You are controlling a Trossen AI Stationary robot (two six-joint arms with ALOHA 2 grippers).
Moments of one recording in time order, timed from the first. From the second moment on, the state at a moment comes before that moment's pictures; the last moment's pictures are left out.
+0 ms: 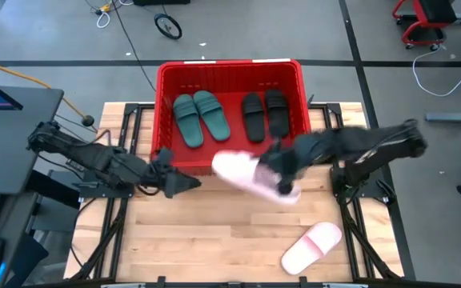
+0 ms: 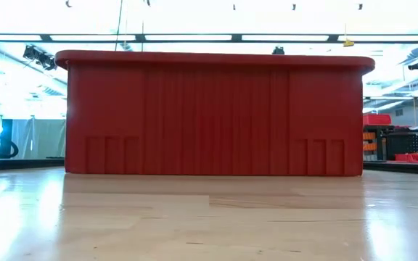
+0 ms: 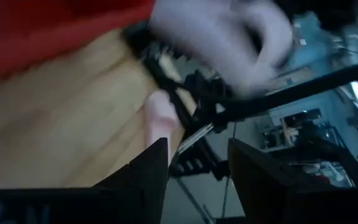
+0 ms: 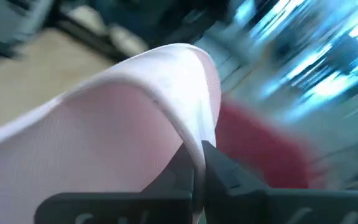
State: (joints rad) left arm -0.41 1.07 1.08 -0.32 -0.38 -1.21; right arm 0.25 1.40 1.60 -0.68 0.29 -0.36
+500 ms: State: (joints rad) left arm -0.32 0.94 1.08 -0.31 -0.39 -0.95; right arm -0.38 1.47 1.60 -0.60 -0.19 -0.77
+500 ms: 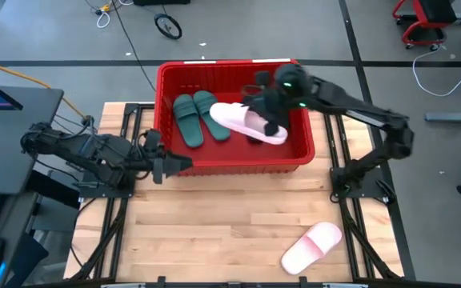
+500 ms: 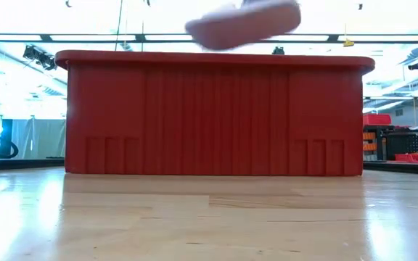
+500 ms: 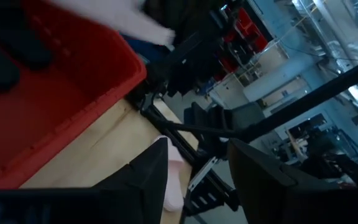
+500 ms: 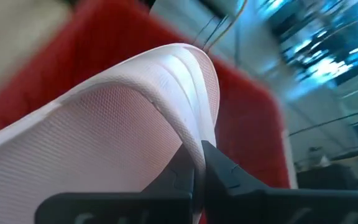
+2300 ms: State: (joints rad) left arm -0.30 0.94 1.08 -0.42 -0.38 -0.98; right arm -0.26 1.71 1.47 -0.89 0.21 -1.07
